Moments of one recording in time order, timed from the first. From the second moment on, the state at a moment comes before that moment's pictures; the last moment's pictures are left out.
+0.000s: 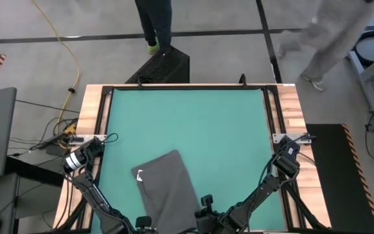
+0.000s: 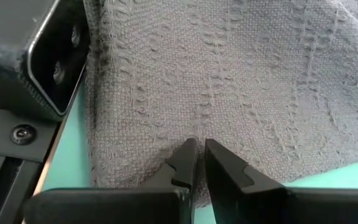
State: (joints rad) left arm -0.97 2.06 1.56 -0.48 -0.13 -0.98; right arm 0.81 2.25 1.58 -0.37 0.68 0.36
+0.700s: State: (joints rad) left arm -1.00 2.06 1.49 -1.10 -0.66 -0.74; right arm 0.79 2.25 1.58 -0.36 0.65 0.37
